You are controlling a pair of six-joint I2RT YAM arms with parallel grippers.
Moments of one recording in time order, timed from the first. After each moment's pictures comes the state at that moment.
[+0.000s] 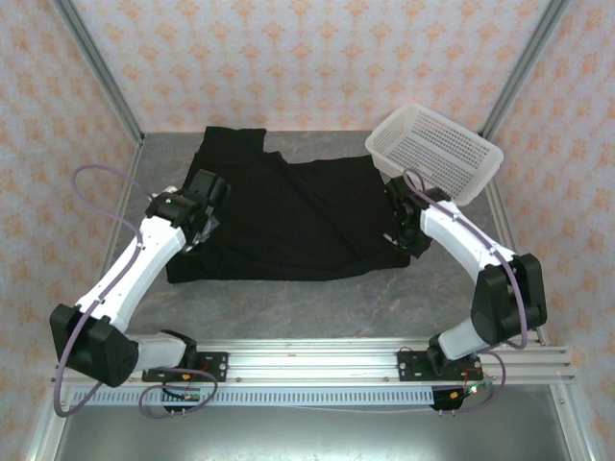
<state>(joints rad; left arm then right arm) -0.28 1.29 1.20 -1.18 -0.51 -1.10 0.33 1.51 1.14 -1.06 0.11 1.03</state>
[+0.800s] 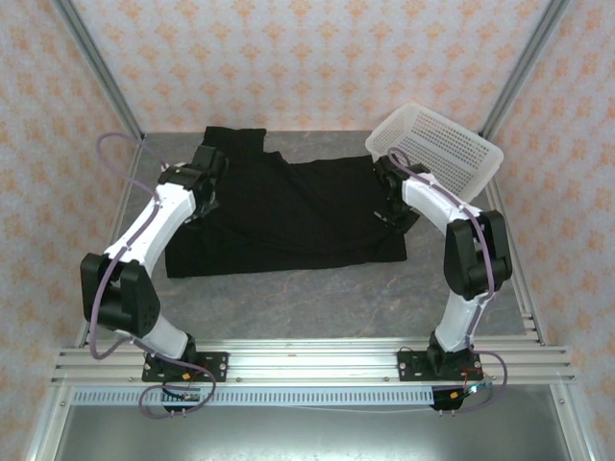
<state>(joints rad) -0.15 1.59 1.36 -1.04 -0.53 -0.76 0.30 1.85 1.41 -1.01 0.15 0.99</state>
